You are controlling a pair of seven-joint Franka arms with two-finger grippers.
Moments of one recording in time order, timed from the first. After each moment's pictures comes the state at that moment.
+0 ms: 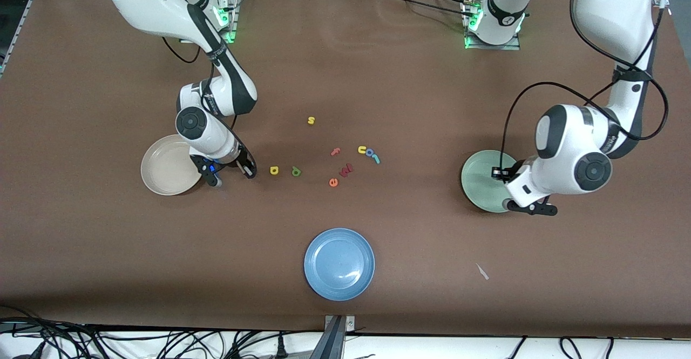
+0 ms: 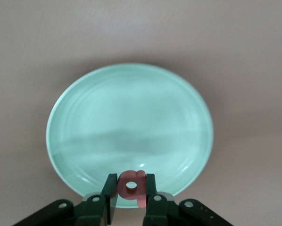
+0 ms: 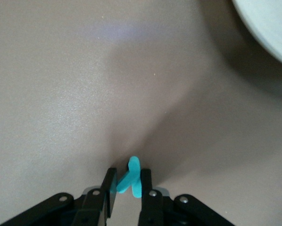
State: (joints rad) left arm -0.08 0.53 0.01 -1.74 -0.09 1.98 0.08; right arm 0.36 0.53 0.01 -2.05 0.14 2.59 1.13
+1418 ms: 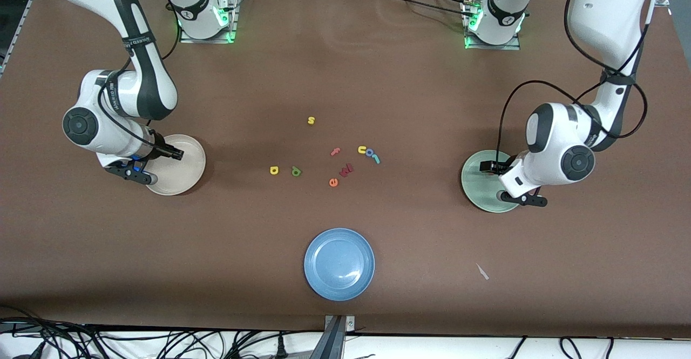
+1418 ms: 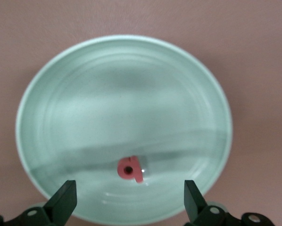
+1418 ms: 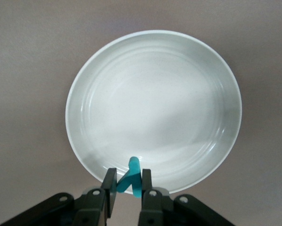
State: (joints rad) left arm -0.08 0.48 -0.01 -1.89 -0.09 2.13 0.07; right arm 0.36 0.35 -0.32 -2.06 0.13 2.19 0.26
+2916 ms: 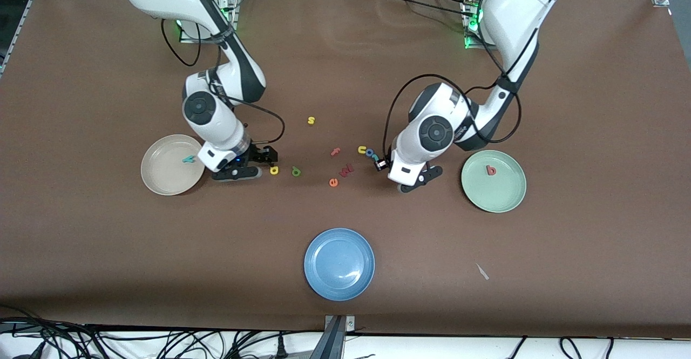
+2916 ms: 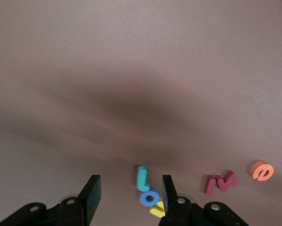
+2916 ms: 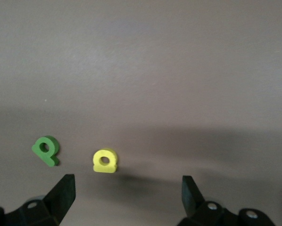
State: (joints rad) left arm -0.33 0.67 -0.28 -1.67 -0.09 2.28 -1.03; right arm 0.49 0.48 -0.04 -2.04 0.13 2.61 0.24
